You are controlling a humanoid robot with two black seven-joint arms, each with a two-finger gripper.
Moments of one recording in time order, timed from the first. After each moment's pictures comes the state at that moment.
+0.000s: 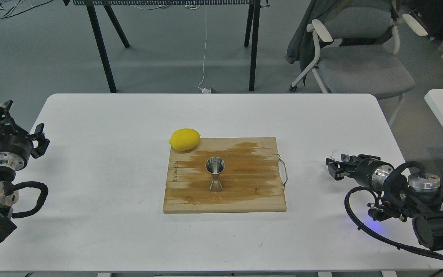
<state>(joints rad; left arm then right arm) -0.66 0.35 -0.35 -0.09 -0.37 -0.49 -0.49 0.42 -0.36 1.04 0.81 0.66 -0.23 -0.32</state>
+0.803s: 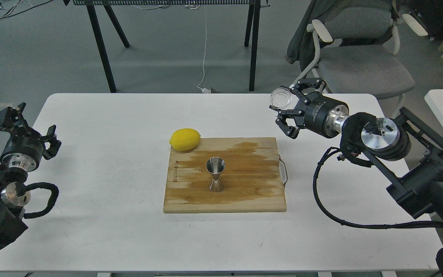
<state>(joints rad) -0.66 0.30 -0.35 -0.09 -0.37 -0.49 -0.49 0.67 -0.34 0.83 1.34 0.01 -0.25 -0.35</state>
